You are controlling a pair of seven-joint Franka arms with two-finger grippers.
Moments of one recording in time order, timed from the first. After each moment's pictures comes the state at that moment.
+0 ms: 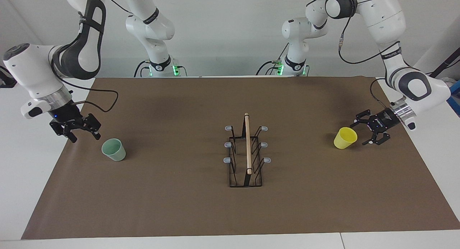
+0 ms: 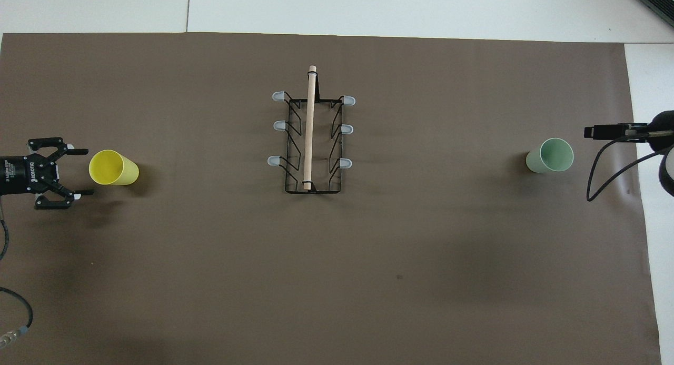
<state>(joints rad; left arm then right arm) 0.08 0.40 0.40 -1.89 -0.95 1.79 -0.82 -0.26 0.14 -0.01 -1.90 0.27 2.24 -0.43</state>
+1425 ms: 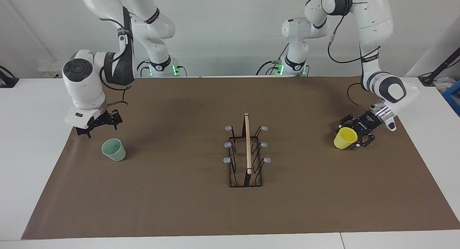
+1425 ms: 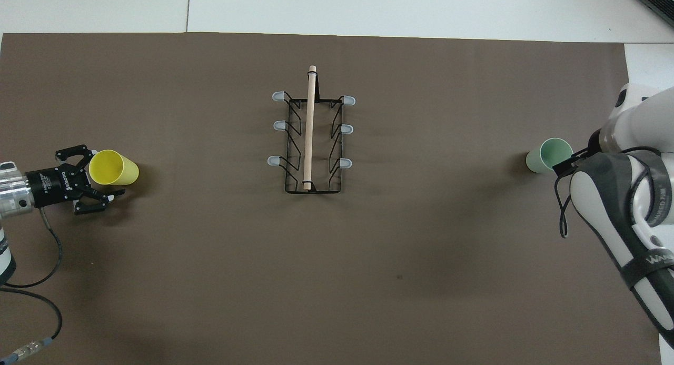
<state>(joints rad) 0.02 0.37 0.40 -2.08 -1.21 1.95 -0.67 -0.11 0.13 0.01 -1.94 -0.30 2.03 -0.50</state>
